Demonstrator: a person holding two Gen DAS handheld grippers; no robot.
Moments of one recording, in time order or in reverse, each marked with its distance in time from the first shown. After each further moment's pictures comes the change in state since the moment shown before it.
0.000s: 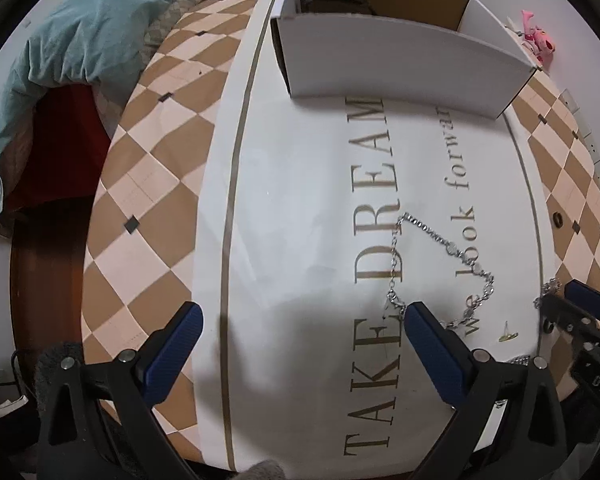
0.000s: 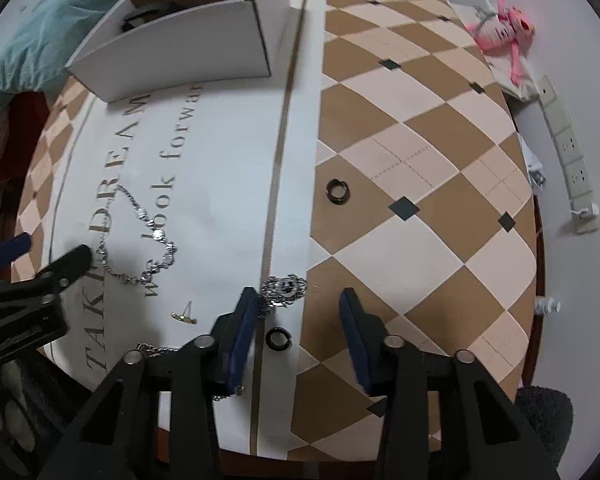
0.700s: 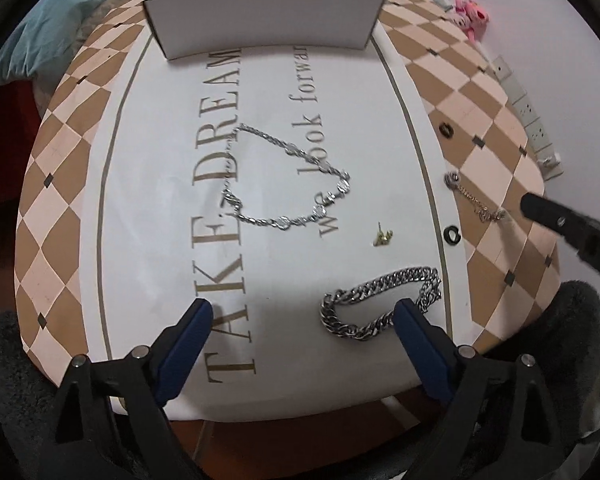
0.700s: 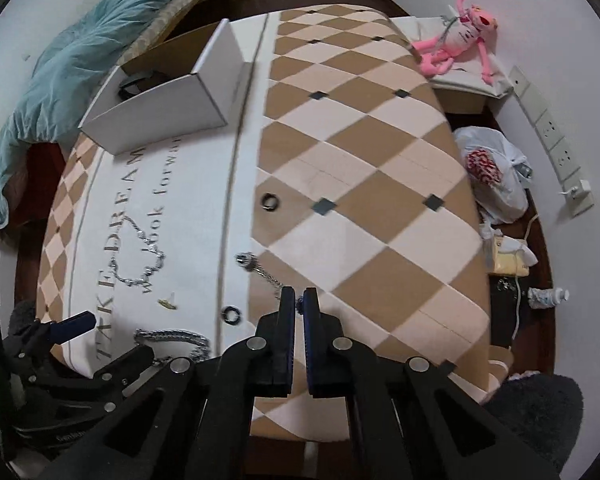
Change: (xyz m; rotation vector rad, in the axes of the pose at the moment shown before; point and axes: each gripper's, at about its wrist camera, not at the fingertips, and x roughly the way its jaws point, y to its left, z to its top) left arm -0.025 -0.070 -0.064 0.094 0.047 -0.192; right arm -0.039 -0.065 -0.024 0.132 -0.122 0.063
